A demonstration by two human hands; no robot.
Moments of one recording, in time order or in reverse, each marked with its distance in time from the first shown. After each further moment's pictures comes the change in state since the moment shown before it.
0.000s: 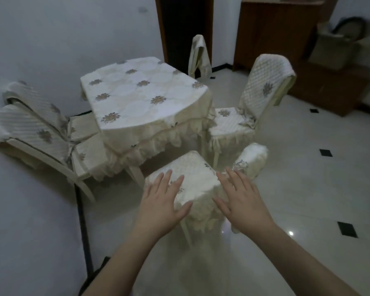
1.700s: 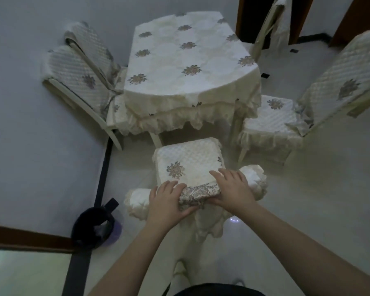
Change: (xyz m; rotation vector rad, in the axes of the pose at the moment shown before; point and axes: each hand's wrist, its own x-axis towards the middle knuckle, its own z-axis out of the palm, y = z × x) left_hand 0.130 0.131 0.155 0.059 0.099 -0.460; right_hand 0.189 0.205 0.072 0.014 -0.384 -0.463
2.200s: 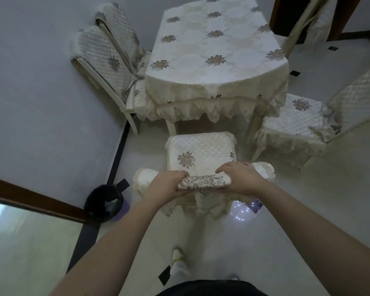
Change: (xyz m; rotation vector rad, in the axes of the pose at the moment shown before) left_hand 0.020 -0.030 0.000 -0.120 -0.085 0.149; right_hand 0.040 0.026 -0.016 0.009 -0.205 -0.233
